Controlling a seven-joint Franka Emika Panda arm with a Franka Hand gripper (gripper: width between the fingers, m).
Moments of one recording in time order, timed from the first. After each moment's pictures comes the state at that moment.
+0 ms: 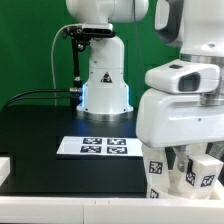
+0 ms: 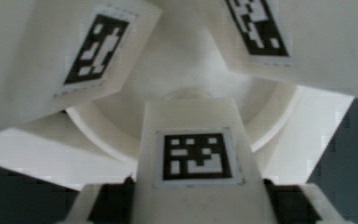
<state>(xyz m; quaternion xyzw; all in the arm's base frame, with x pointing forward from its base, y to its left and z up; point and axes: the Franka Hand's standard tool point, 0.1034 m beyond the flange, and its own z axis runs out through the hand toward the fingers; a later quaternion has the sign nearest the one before) 0.613 0.101 0.070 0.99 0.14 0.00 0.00</state>
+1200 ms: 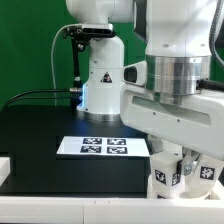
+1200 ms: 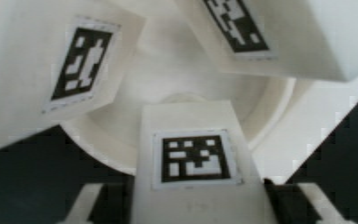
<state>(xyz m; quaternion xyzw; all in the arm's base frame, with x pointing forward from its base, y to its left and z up) 0.606 0.066 0.069 0.88 -0.48 -0.01 0.00</state>
